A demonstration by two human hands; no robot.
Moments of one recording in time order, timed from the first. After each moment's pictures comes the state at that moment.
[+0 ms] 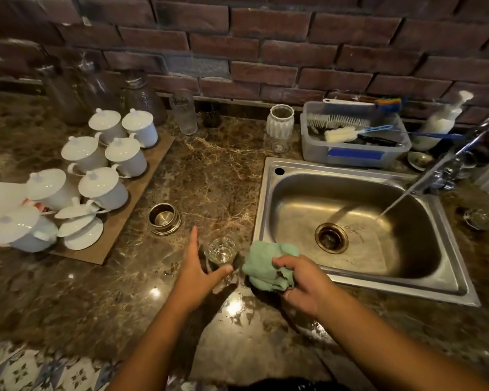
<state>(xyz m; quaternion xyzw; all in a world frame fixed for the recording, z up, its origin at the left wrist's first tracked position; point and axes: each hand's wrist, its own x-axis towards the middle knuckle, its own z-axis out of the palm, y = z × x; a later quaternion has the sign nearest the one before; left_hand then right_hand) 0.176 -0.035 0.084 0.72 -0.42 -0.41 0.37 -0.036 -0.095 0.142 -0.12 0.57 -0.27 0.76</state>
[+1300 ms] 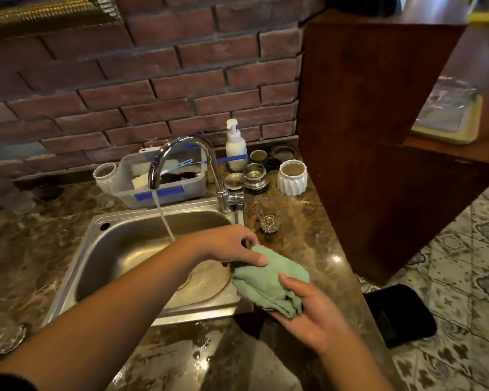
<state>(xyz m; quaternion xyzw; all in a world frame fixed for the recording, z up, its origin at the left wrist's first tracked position) -0.379 -0.247 0.218 0.49 -0.75 -0.43 -0.08 -0.553 -0.125 0.160 -0.03 0.36 -0.44 0.83</state>
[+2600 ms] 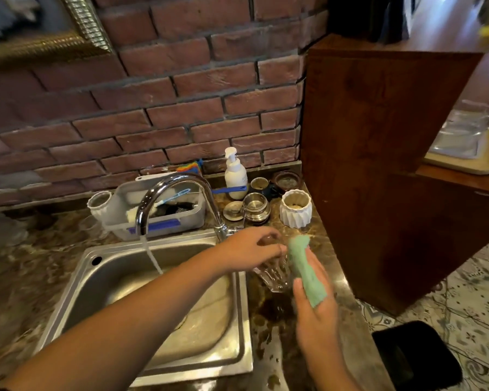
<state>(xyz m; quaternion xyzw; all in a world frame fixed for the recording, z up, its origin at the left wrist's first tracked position) -0.418 -0.326 0.209 0.52 -0.74 -0.41 0.08 -0.552 -0.198 0.149 -0.42 0.57 -0.58 0.40</state>
